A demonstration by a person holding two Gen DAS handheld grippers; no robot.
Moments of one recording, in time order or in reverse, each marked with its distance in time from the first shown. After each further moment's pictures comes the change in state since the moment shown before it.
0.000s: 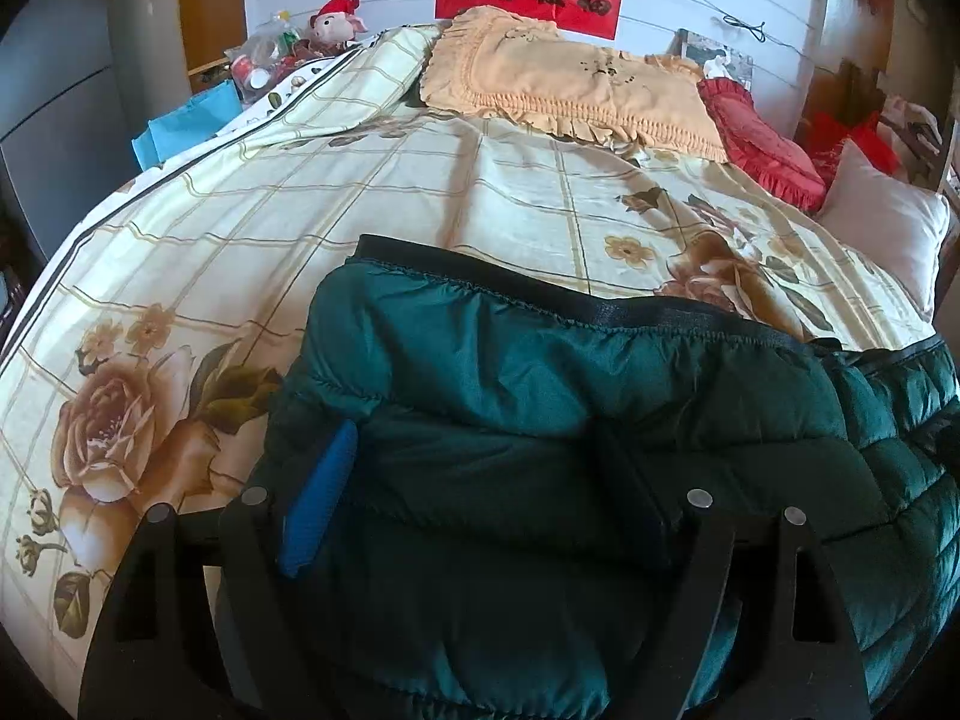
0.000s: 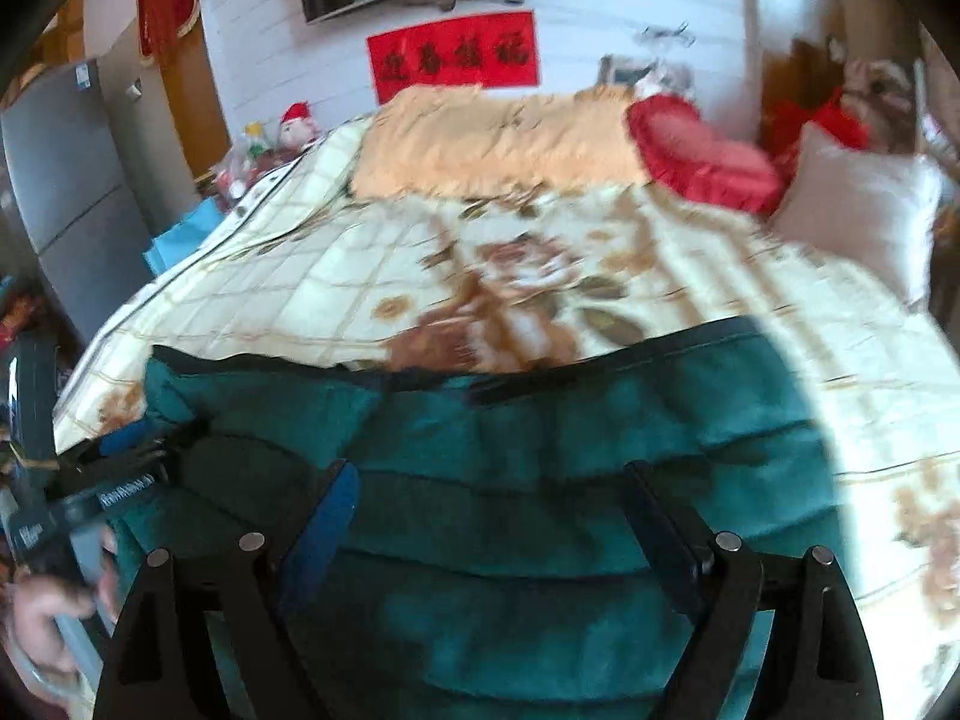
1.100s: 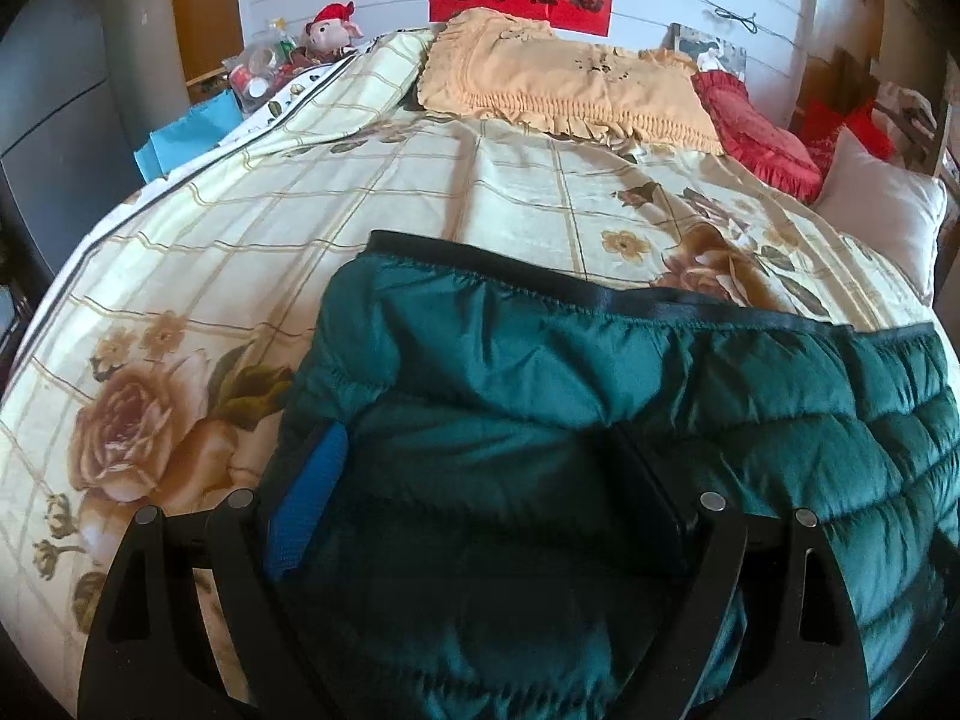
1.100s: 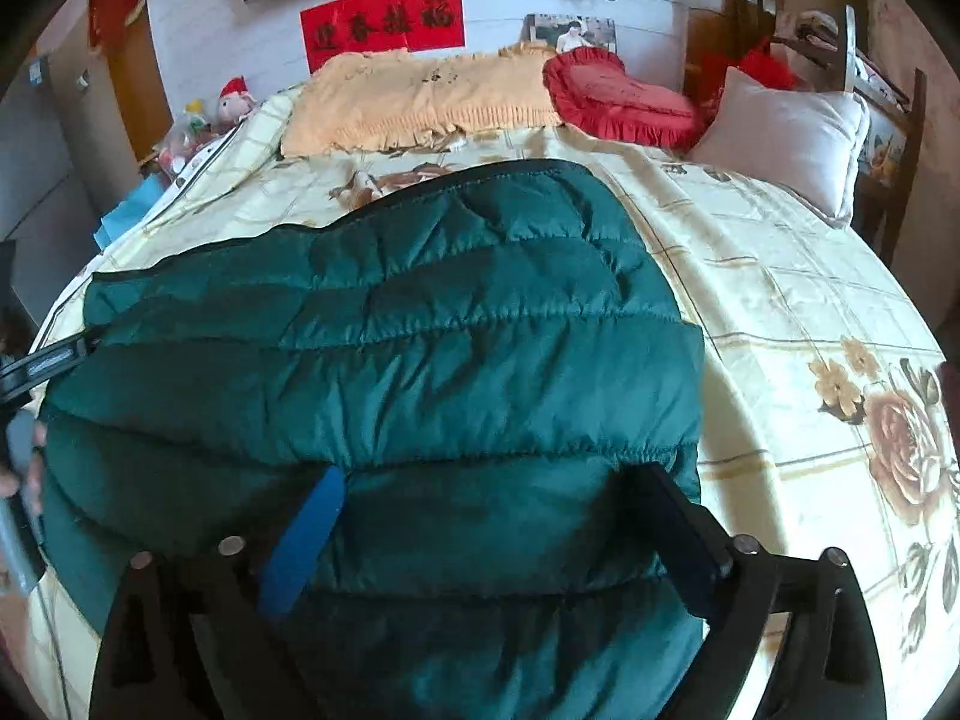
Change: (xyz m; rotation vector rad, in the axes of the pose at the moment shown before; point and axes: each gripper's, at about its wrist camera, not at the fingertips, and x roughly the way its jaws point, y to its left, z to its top) left arm -0.017 0.000 -0.004 0.040 0.000 0.014; right arm -0.020 -0.054 -0.070 0.054 0.091 -0.094
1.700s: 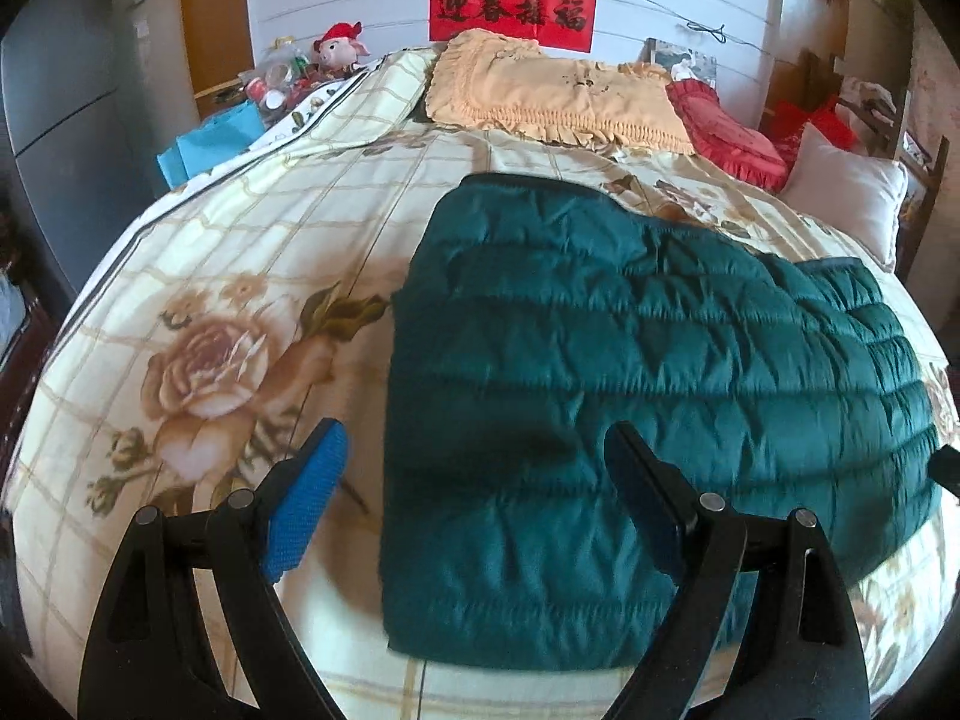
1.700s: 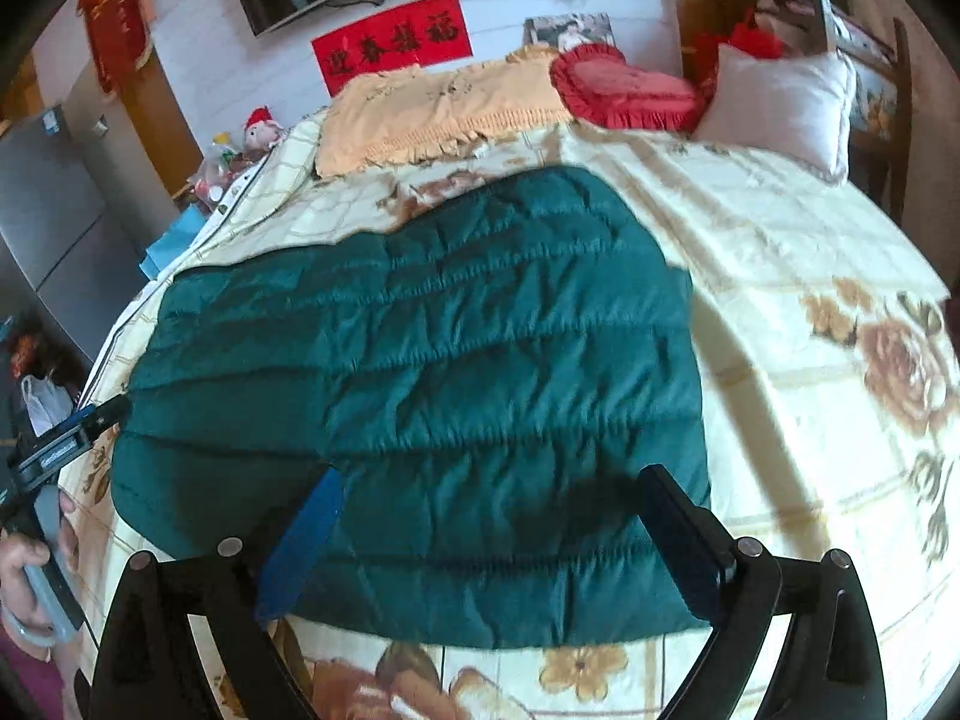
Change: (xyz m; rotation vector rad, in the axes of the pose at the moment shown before) left arm -0.084 0.044 -0.066 0.017 -0.032 -0.040; right arm -0.061 -0.002 -0.041 0.101 0.012 0.130
